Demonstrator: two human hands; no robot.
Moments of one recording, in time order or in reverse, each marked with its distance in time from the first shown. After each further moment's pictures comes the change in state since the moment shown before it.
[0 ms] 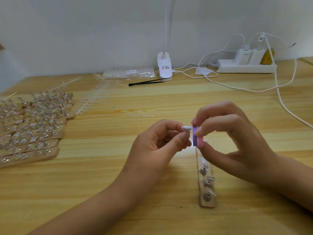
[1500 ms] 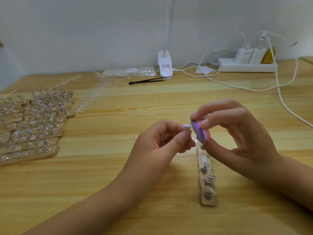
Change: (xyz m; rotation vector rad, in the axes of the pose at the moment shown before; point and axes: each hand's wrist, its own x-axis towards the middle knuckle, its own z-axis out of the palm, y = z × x) left_hand -0.002 0.003 0.003 -0.100 0.026 -0.096; right_hand -0.001 0.000 0.004 0.192 0.048 0.062
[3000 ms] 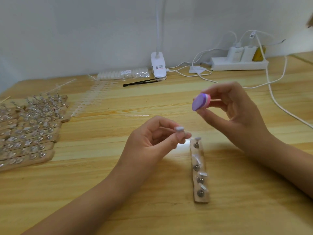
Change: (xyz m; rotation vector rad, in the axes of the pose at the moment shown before) left_hand 0.005 0.002 -0.004 0.075 -0.064 0.027; right_hand 0.003 0.020 -0.015 0.103 0.197 0.302
